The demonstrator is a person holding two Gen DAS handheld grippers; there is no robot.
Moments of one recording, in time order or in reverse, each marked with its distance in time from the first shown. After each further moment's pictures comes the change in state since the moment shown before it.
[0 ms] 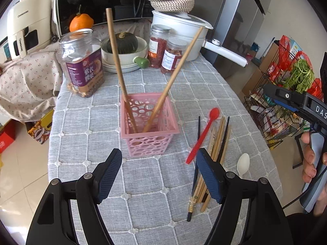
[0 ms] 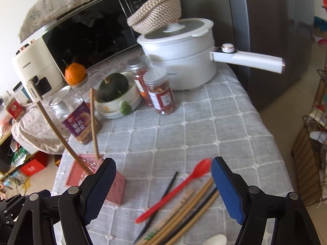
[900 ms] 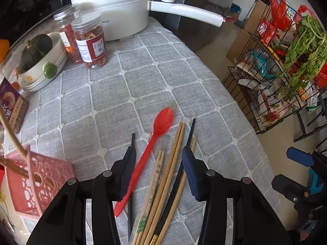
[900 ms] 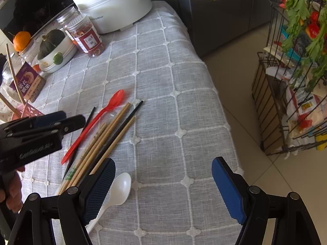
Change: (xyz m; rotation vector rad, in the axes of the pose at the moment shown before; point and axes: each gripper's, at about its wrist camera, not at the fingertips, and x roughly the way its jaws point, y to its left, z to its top) left arm 0.145 -0.143 0.072 0.186 0.205 -0.045; right arm 0.002 -0.117 -0.052 0.087 0.283 -0.142
